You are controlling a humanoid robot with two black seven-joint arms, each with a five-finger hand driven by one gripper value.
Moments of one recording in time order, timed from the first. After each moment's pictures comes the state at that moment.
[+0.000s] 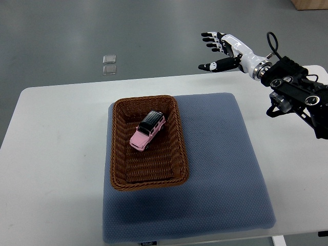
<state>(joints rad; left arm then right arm) -0.03 0.00 -0.08 -0.16 0.12 -0.03 -0.04 0.98 -0.33 0.38 0.71 -0.57 -0.05 0.30</state>
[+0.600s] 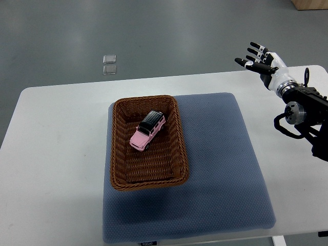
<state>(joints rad) -0.03 0.00 -0.08 -0.16 0.12 -0.03 -0.04 0.84 -0.33 0.52 0.65 -0.15 -0.06 0.30</state>
